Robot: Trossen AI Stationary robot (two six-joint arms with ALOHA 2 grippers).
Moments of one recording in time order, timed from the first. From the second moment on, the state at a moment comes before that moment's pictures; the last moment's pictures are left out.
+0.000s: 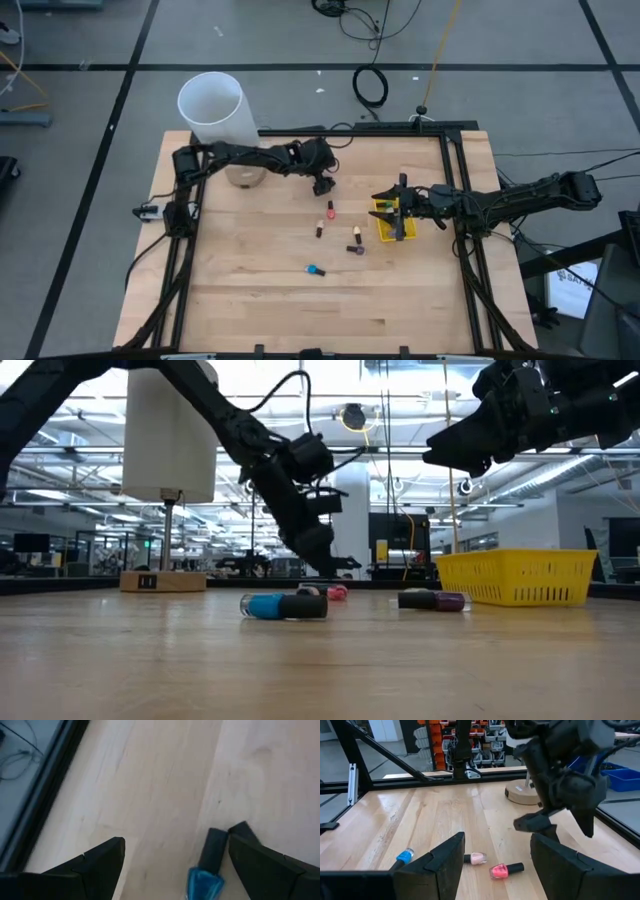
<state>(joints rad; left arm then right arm) 0.38 2.03 1.31 -0.17 -0.11 0.22 0.02 0.92 0.30 0.47 0.13 0.06</state>
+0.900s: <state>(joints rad) 0.31 2.02 1.31 -0.29 -0.15 0.13 0.02 0.92 0.30 0.48 0.13 0.07</state>
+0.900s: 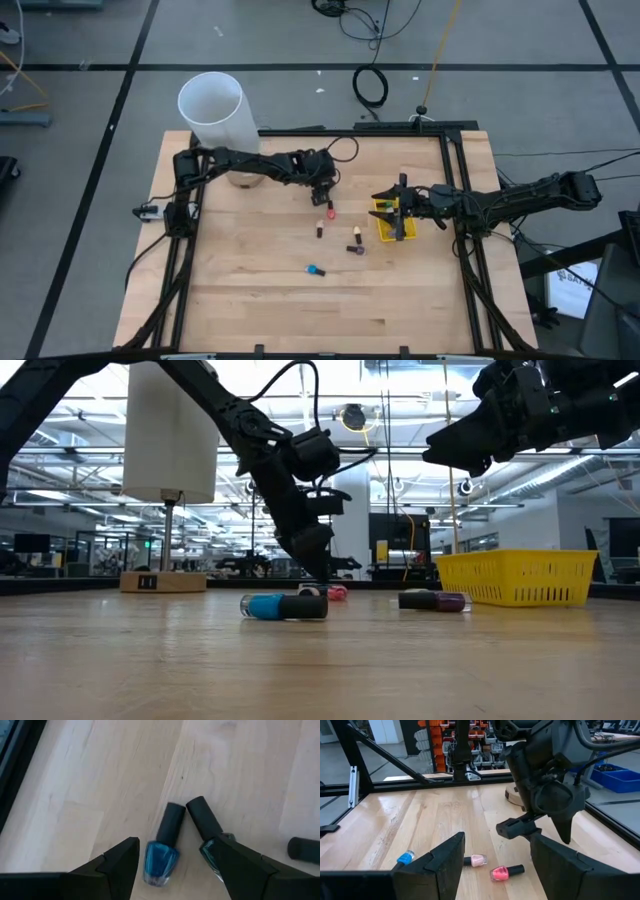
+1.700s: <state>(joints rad) 0.25 2.01 1.32 -0.58 0.11 0.02 0.01 0.92 0.30 0.48 0.13 0.09</state>
